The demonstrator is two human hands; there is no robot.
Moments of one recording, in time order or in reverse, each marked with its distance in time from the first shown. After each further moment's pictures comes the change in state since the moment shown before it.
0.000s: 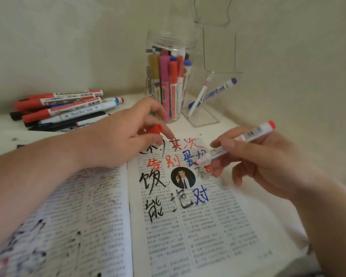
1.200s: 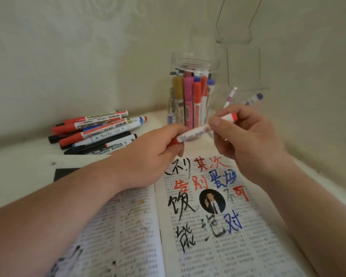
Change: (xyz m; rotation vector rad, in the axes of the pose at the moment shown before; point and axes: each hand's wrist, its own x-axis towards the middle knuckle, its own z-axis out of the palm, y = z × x) left_hand 0.008 -0.009 -0.003 0.161 0.129 -0.033; right_hand 0.079 -0.004 0.042 0.133 0.274 -0.295
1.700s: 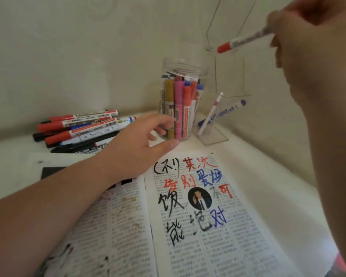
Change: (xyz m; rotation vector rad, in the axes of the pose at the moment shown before) left_hand 0.003 -0.008 -0.002 -0.058 0.228 0.039; right_hand 0.057 -0.117 -0.031 -0.706 0.483 -0.528
